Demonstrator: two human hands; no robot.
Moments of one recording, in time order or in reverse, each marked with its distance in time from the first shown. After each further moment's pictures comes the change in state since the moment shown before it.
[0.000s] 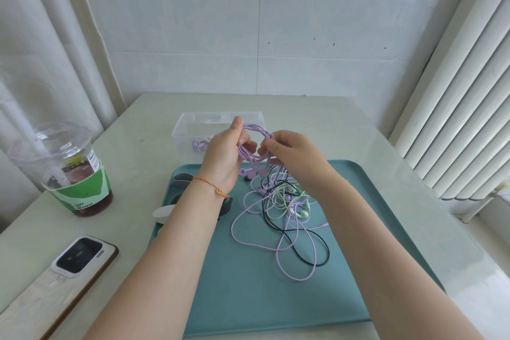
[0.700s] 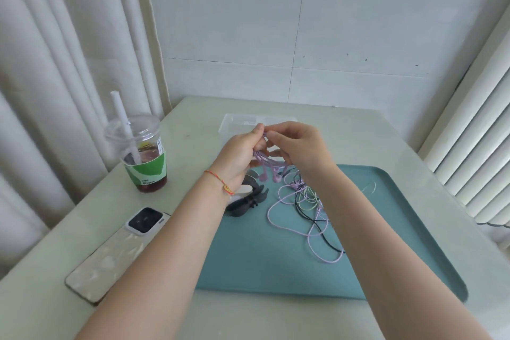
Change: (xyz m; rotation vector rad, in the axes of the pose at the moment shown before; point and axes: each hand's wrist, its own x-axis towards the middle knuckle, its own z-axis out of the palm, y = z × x) left_hand -0.047 0.038 -0.045 0.265 -0.064 -0.034; right_hand -0.032 -0.055 0.046 0.228 -0.057 -0.119
